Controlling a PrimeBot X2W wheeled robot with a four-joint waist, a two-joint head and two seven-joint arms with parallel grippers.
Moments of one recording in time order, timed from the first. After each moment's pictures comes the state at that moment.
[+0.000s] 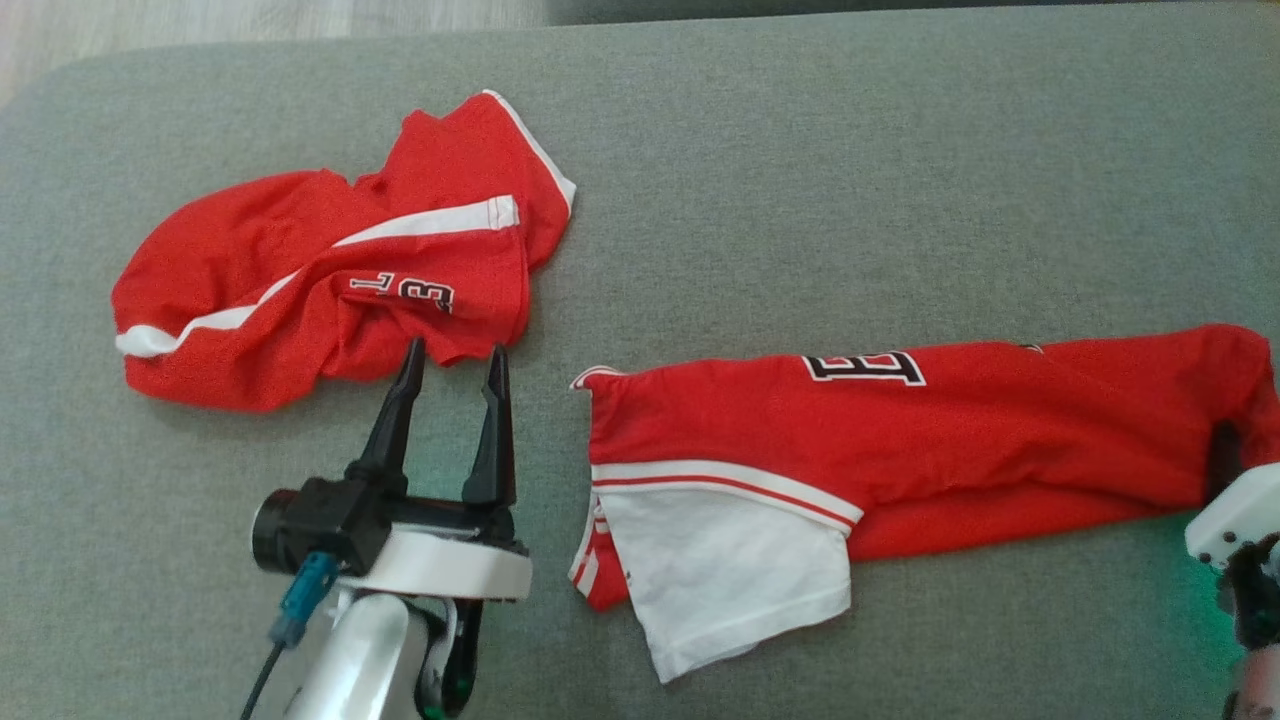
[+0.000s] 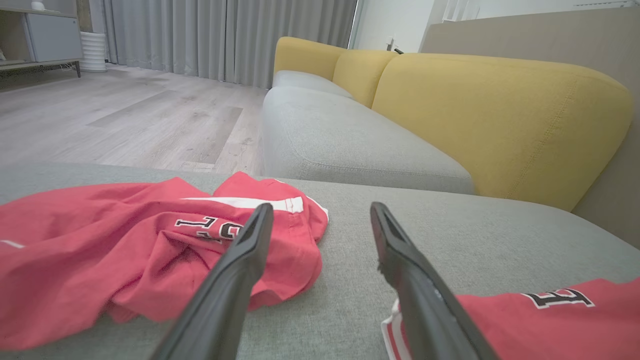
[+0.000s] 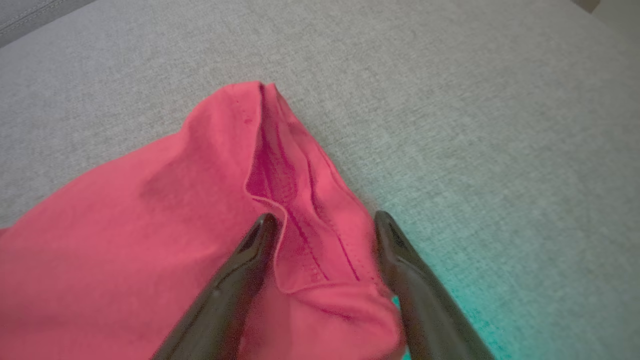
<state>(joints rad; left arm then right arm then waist) -0.19 0.05 -0.32 0.22 -0.31 0.01 -0.25 -0.26 -0.04 -0.56 0.44 0.04 0.13 0.34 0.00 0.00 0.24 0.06</state>
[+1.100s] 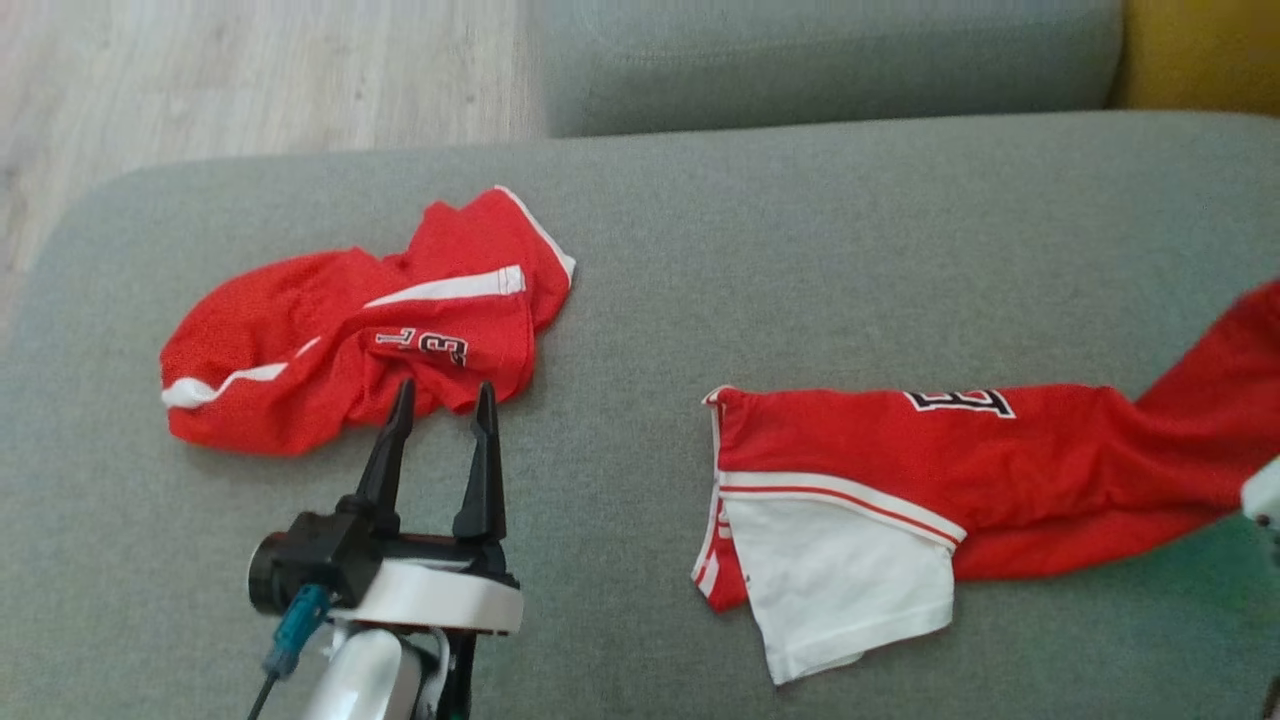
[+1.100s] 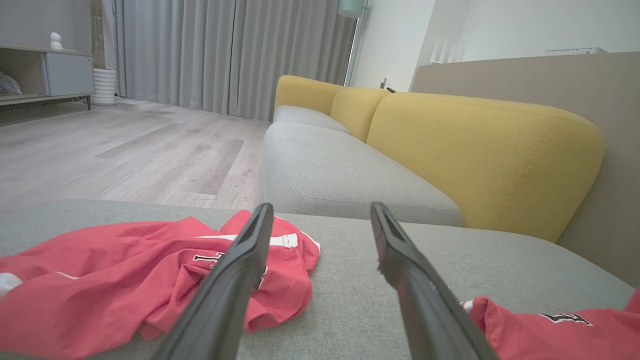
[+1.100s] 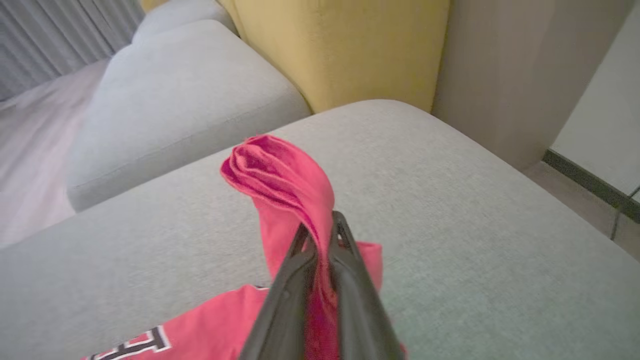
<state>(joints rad) -0.14 0.05 -0.31 0.23 -0.33 0.01 -0.25 -0.25 -0.04 -0.58 0.20 0.07 0.13 0.41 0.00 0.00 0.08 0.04</state>
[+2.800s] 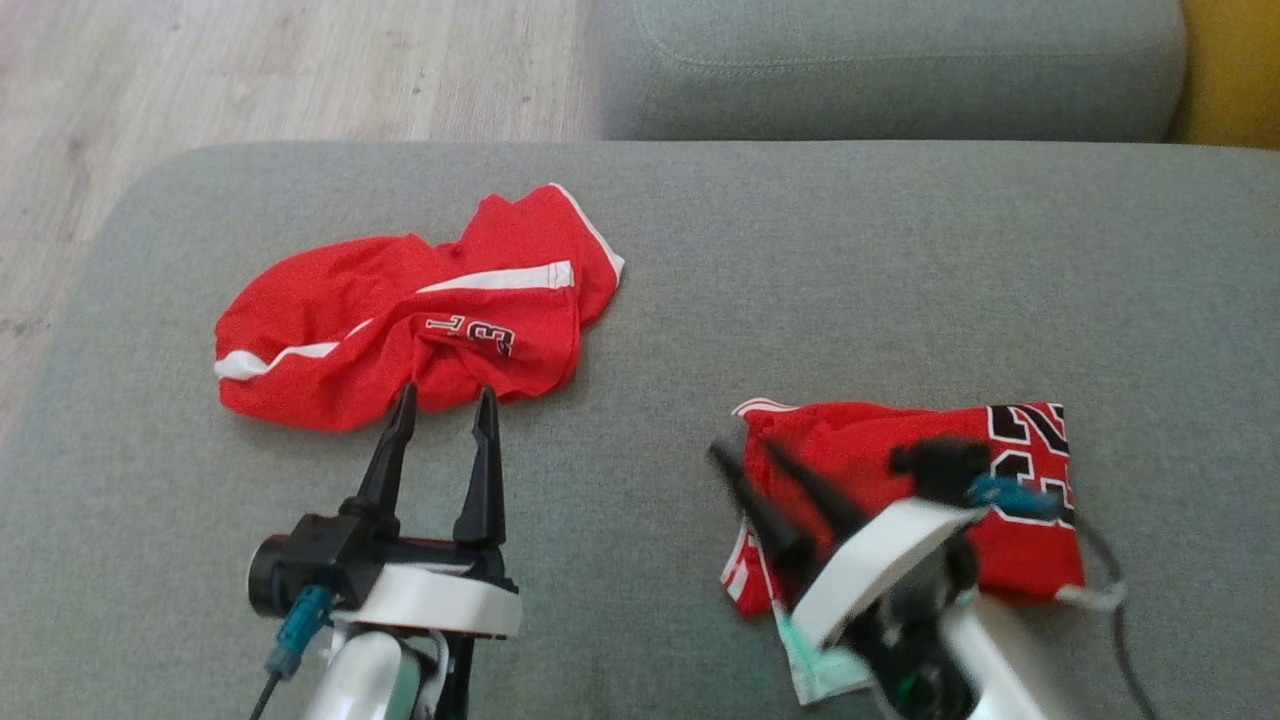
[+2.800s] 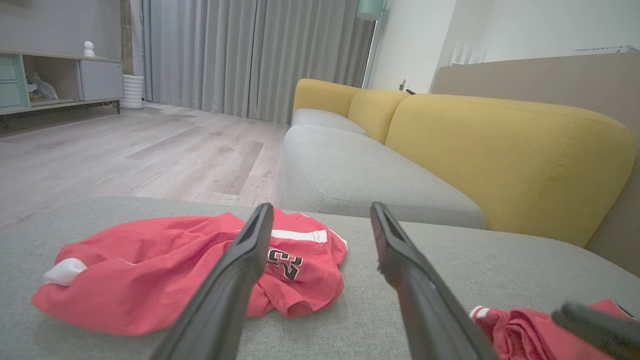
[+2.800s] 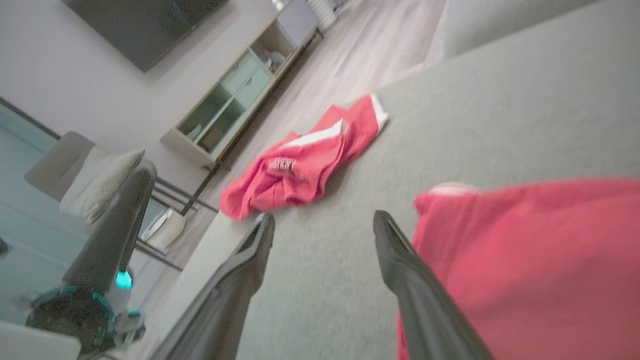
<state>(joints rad) -0.13 0.05 -0.30 0.25 -0.31 0.00 -0.25 -0.13 -0.05 0.47 0.24 0.71 0.13 0.18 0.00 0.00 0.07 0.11</state>
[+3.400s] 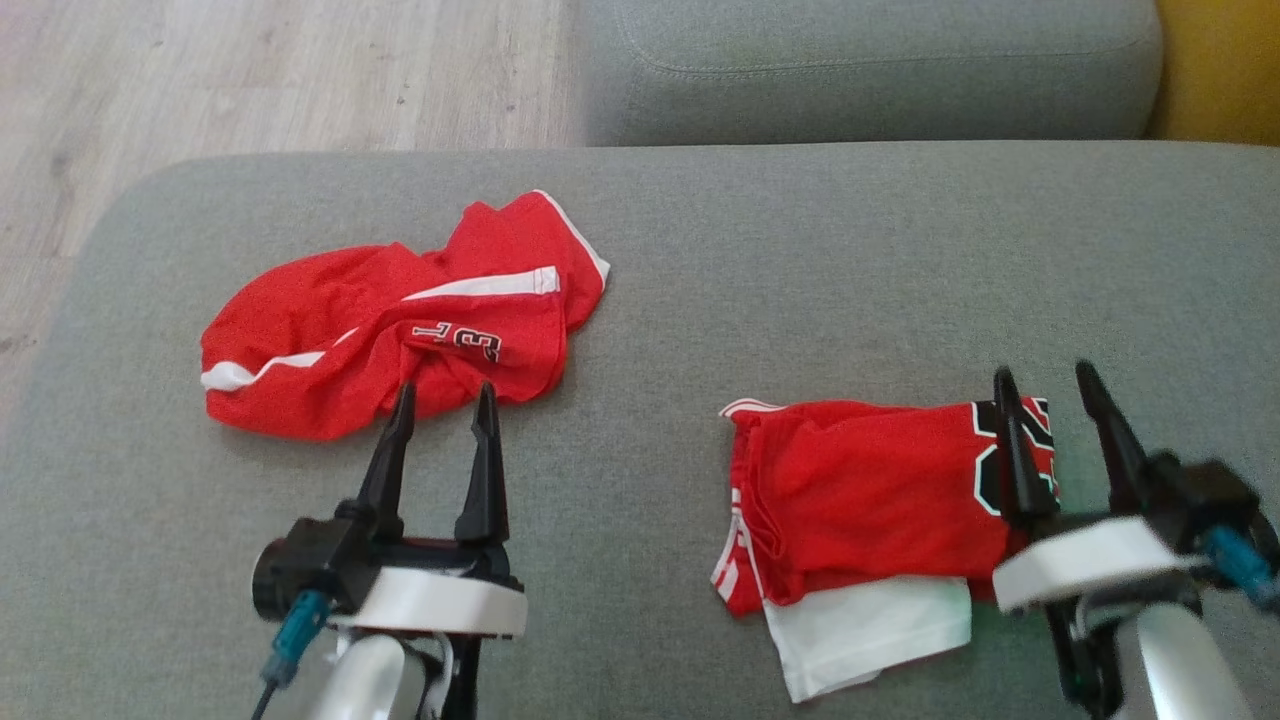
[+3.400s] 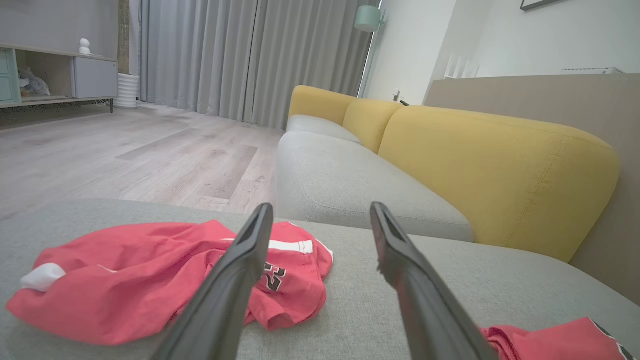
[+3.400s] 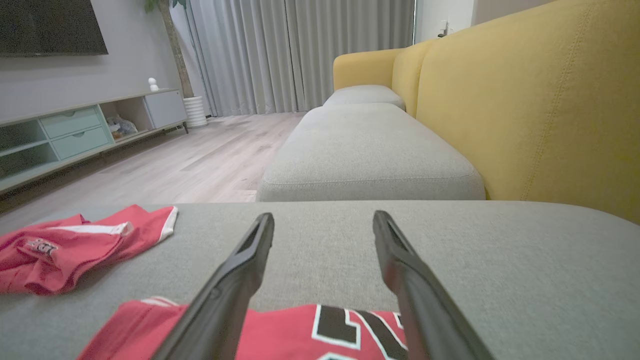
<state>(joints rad) -0.13 0.05 -0.31 0.20 -0.35 0.02 -0.25 -0.08 -0.07 0.00 0.21 0.13 0.13 -0.15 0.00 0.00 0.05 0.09</state>
